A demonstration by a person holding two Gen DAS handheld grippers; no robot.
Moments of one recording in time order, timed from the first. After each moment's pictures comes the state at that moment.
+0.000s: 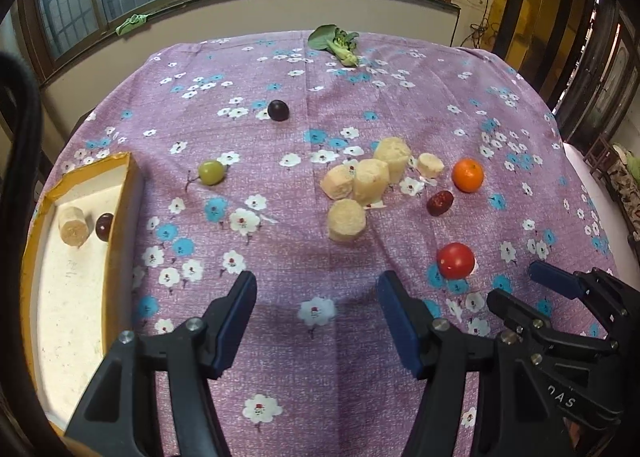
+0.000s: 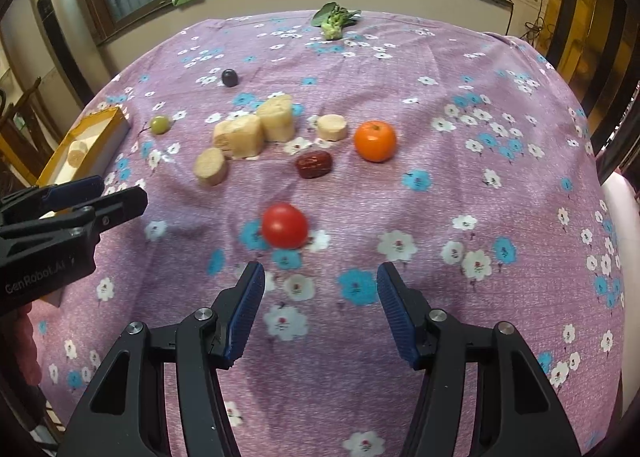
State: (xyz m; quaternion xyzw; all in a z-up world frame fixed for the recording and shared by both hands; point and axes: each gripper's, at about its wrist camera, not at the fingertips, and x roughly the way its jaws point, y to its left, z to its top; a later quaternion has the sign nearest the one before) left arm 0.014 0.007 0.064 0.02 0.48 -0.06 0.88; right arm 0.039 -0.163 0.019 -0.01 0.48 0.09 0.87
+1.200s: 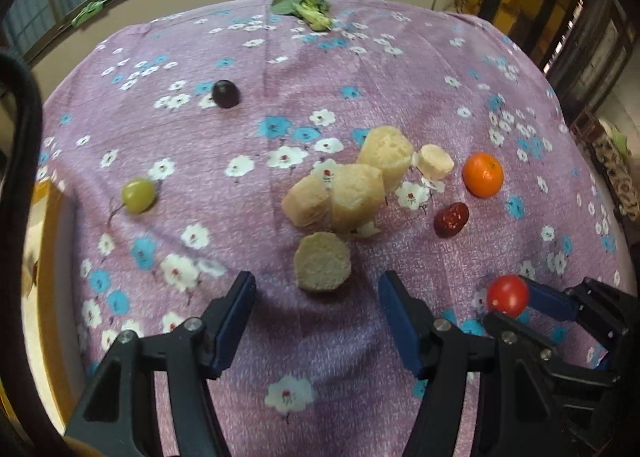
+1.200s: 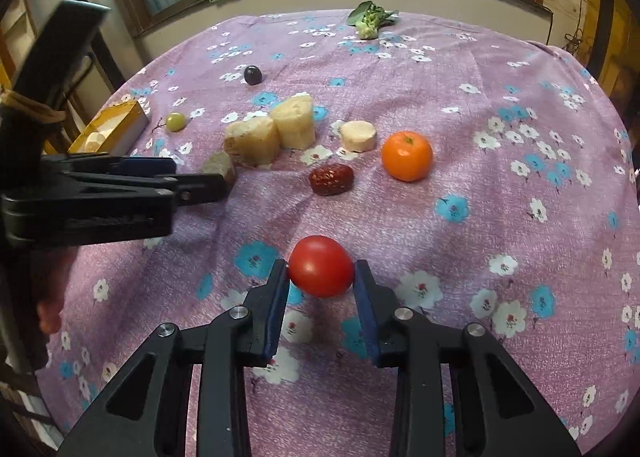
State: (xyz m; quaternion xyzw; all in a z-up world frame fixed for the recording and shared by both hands) left arm 0.085 -0.017 0.024 0.04 0.53 -0.11 0.84; right arm 0.067 -0.168 -0.002 -0.01 0.47 0.17 0.87
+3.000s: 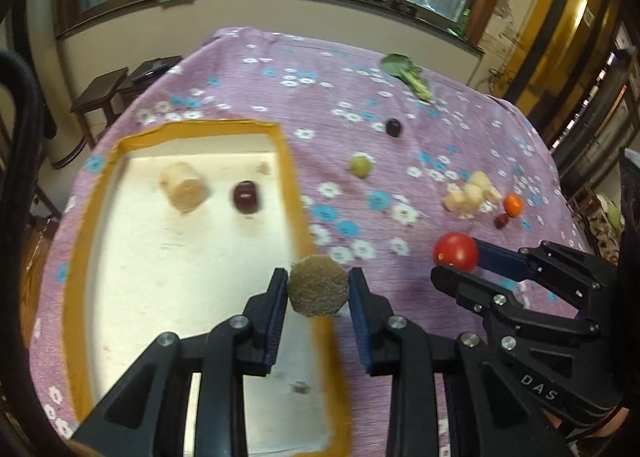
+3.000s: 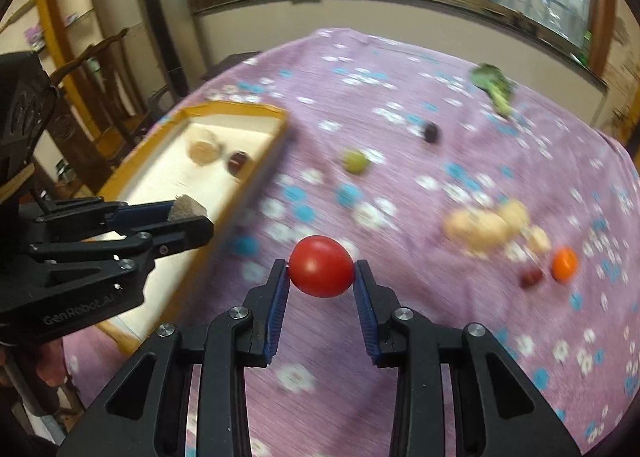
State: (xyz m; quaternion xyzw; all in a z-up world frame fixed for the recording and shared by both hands) left arm -0.006 0.193 0.077 -0.07 0.47 -0.06 0.88; right arm 0.049 0.045 0.052 -0.09 0.44 0.24 0.86
